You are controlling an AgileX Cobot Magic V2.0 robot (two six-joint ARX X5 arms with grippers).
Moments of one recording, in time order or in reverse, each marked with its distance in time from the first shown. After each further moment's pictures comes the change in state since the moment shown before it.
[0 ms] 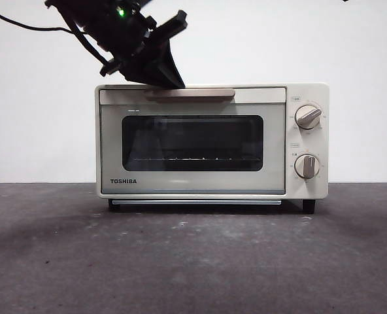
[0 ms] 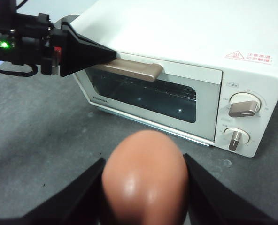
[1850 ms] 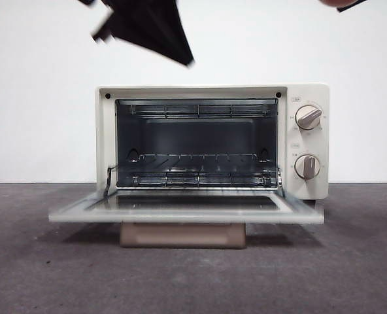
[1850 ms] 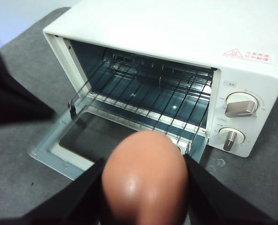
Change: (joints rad) left arm -0.166 -0.225 0.005 -0.483 0.000 0.018; right arm 0.000 0.050 0.000 0.020 0.023 -0.023
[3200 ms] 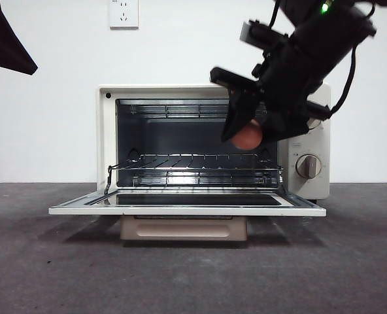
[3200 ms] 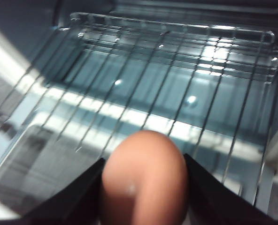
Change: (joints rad) left arm 0.566 -0.430 -0.439 0.039 0.341 -0.060; right arm -0.080 0.690 0.000 0.569 -0.078 0.087
